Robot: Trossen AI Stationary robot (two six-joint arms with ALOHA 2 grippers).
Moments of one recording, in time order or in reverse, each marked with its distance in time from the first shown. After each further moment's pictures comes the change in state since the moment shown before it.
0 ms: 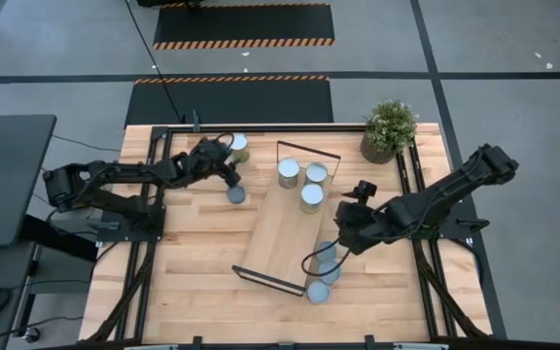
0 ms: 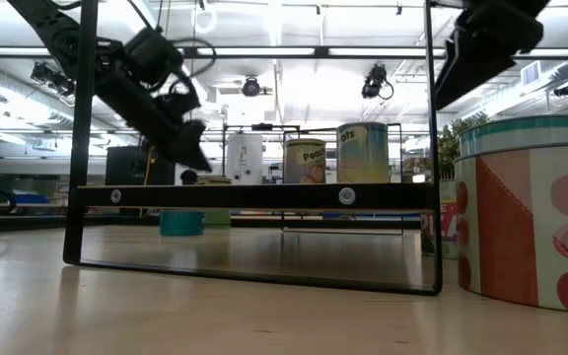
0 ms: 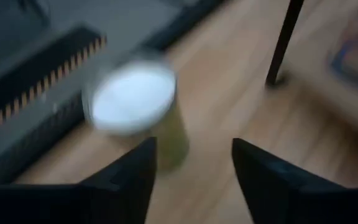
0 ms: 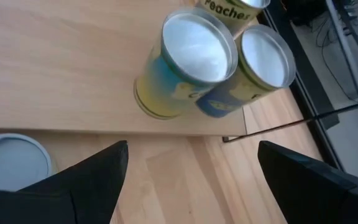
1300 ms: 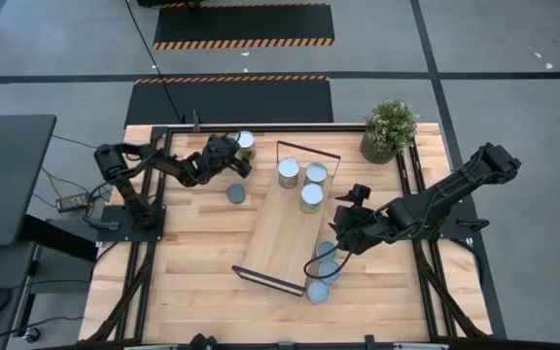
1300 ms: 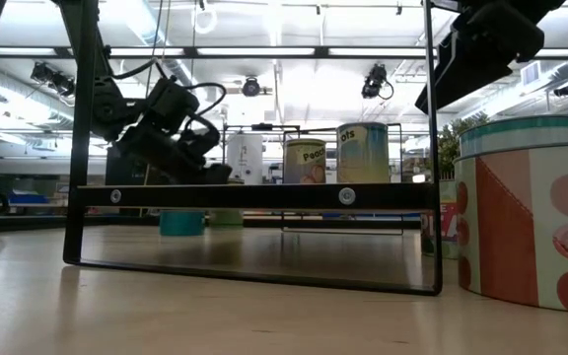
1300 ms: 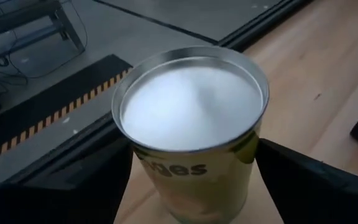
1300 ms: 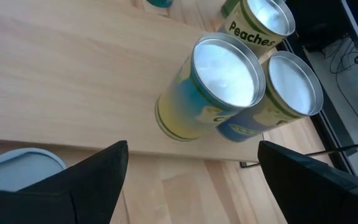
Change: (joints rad) left arm 0.106 0.454 -0.001 0.644 -0.030 0.067; right arm -0.001 -0.021 -0.079 0.211 -0.004 -0.138
